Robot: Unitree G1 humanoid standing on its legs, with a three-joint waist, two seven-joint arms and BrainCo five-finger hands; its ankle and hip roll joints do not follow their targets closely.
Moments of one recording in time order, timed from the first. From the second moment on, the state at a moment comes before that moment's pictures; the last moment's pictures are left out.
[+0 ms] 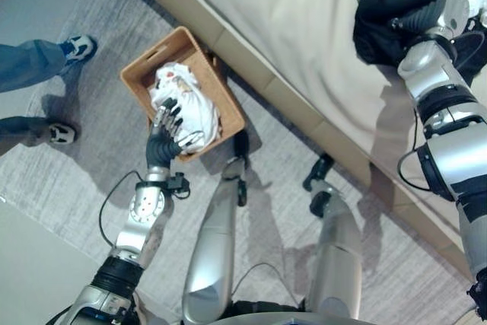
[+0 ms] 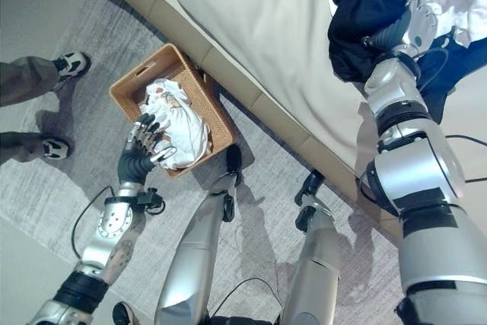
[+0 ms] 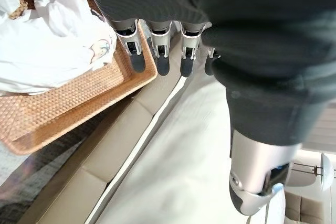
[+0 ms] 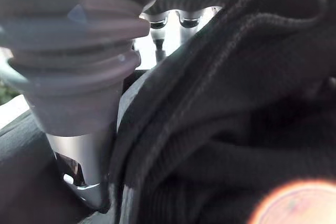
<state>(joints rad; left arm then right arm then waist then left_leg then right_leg) -0.18 0.49 -0.26 0.10 -0.52 -0.37 0.27 -1.43 -0.61 0.48 1.38 -0.17 0.05 -0.59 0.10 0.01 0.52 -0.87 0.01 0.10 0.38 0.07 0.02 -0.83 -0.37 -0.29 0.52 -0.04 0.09</state>
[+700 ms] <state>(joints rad) -0.19 0.48 -0.26 0.10 -0.52 -0.37 0.27 -1.43 -0.66 0.57 1.39 -0.18 0.05 -0.47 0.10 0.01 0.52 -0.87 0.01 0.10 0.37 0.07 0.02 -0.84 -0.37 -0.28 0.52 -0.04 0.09</state>
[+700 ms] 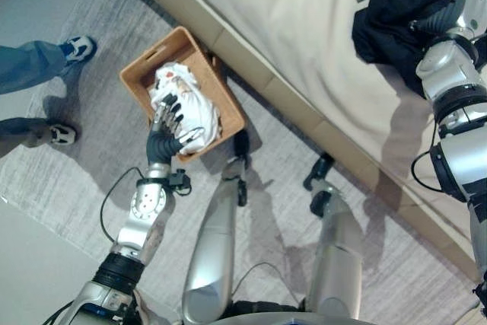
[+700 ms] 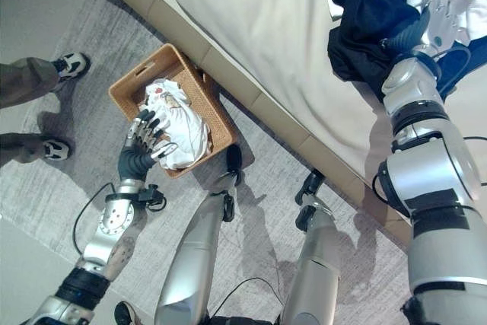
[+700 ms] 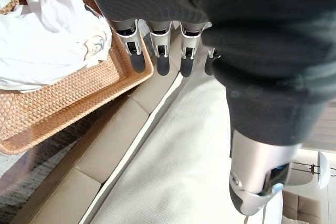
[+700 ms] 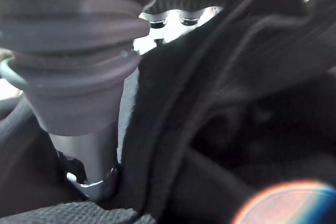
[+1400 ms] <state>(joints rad) -0.18 0.48 -0.26 0.10 -0.53 -0.38 0.21 -1.45 -0.73 0.60 1.44 -0.16 0.02 -0.35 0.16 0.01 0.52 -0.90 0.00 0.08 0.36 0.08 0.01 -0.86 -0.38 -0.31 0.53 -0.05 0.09</state>
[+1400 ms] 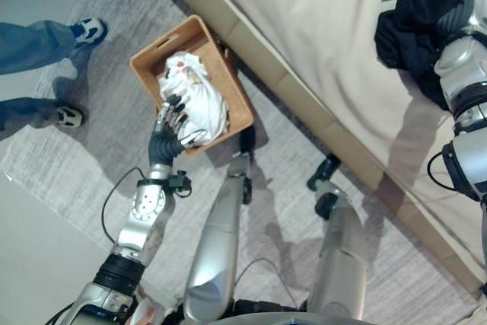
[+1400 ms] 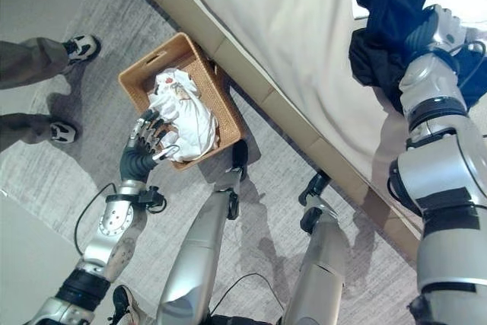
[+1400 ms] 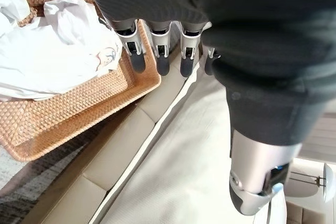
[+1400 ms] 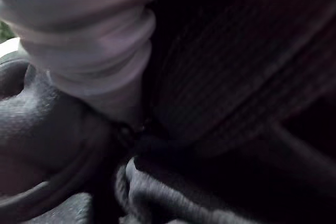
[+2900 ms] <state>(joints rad) -0.12 0.44 -0.19 0.26 -0.52 -0.38 0.20 -0.86 -0.49 0.28 0.51 0.17 -0.15 -0.34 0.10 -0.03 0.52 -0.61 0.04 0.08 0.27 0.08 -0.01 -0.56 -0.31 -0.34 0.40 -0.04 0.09</state>
